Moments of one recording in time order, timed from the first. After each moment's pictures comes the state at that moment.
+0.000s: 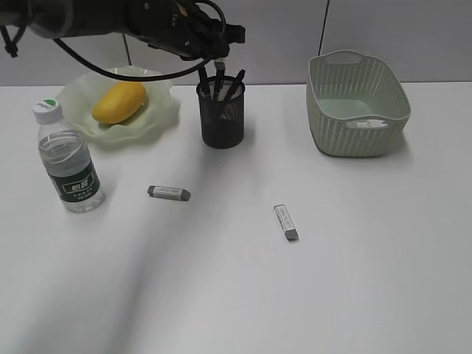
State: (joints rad) left arm -0.51 2.18 -1.80 -0.06 0.27 -0.21; right arm 0.05 -0.01 -0.50 0.00 1.04 -0.03
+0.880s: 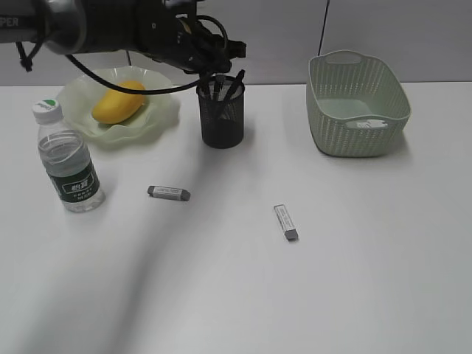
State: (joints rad) left arm -0.51 2.23 -1.80 -0.07 0.24 -0.21; right arm 0.05 -0.01 -0.50 0.00 1.04 -0.03
